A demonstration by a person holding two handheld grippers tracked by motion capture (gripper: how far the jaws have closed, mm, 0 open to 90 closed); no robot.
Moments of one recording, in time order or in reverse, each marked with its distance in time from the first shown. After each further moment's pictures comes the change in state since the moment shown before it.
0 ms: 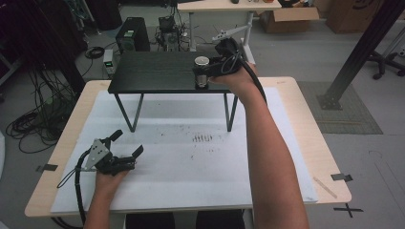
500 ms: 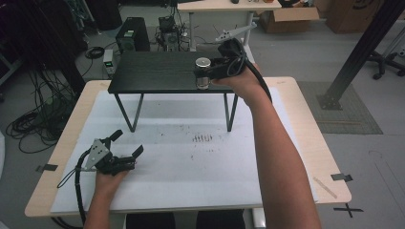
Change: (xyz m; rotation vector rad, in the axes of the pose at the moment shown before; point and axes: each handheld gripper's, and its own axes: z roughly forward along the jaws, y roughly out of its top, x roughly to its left) left arm 0.000 0.000 0.000 -0.001 0.000 -0.001; right arm 0.011 0.000 -0.015 -0.012 0.049 -0.043
